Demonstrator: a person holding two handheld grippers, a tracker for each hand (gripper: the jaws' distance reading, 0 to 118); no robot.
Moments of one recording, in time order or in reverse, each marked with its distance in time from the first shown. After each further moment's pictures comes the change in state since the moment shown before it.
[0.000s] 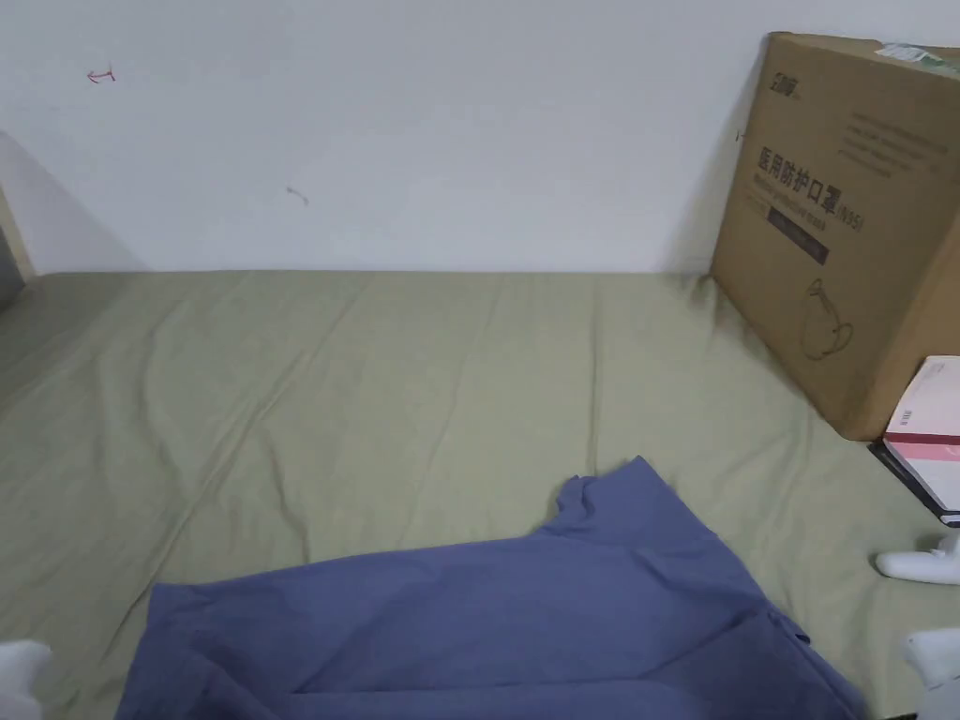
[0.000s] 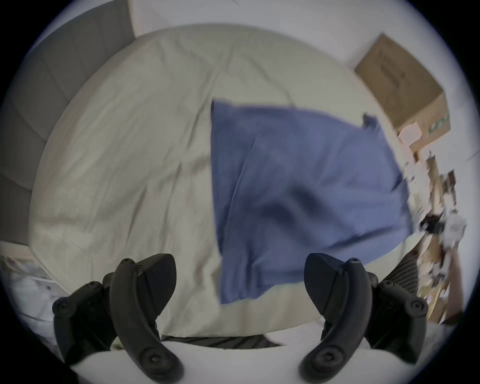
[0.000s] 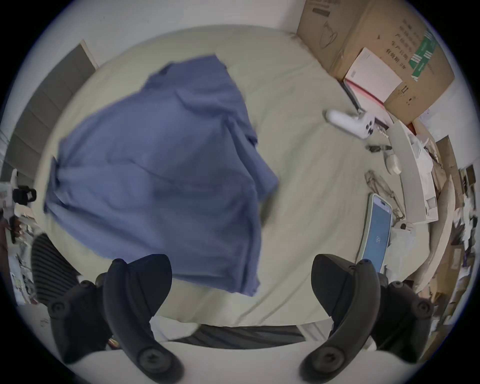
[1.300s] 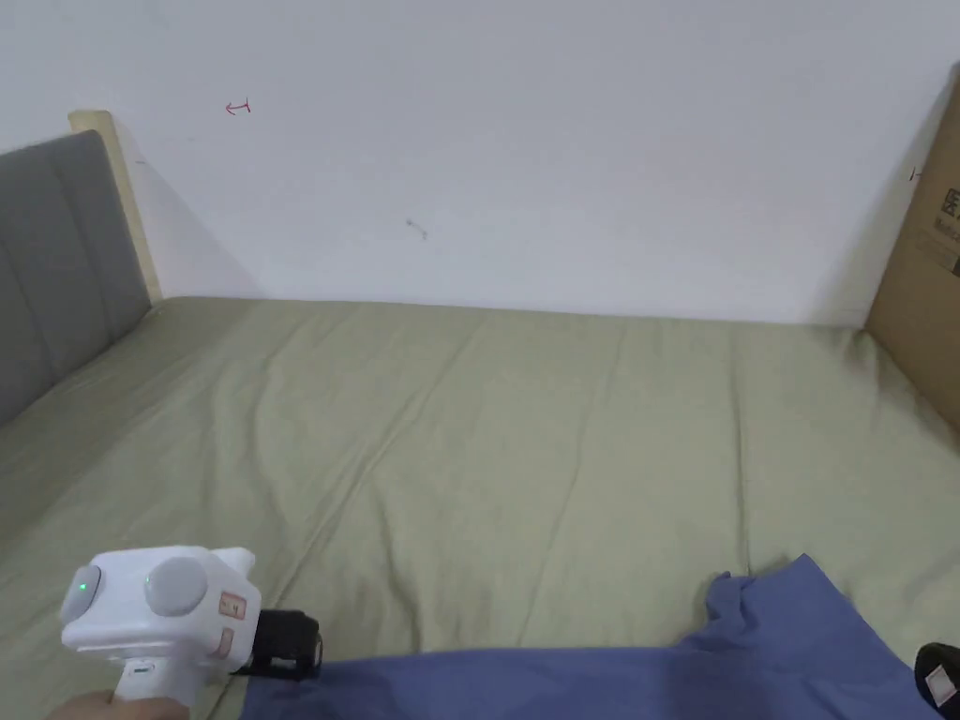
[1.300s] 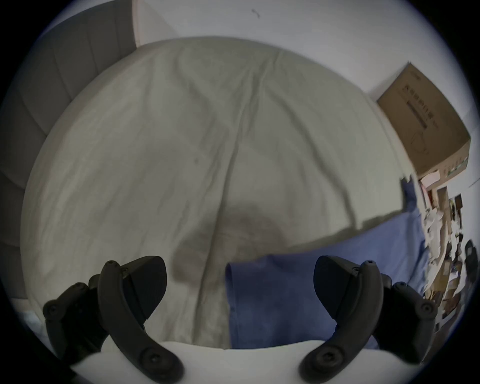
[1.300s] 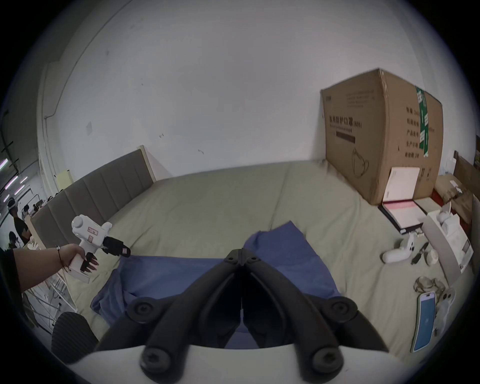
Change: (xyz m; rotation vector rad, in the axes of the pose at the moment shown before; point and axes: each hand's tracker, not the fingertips) left arm -0.039 0.166 -0.146 0.020 0.085 -0.014; right arm -0.108 0.051 0.034 0.762 0.239 -0.023
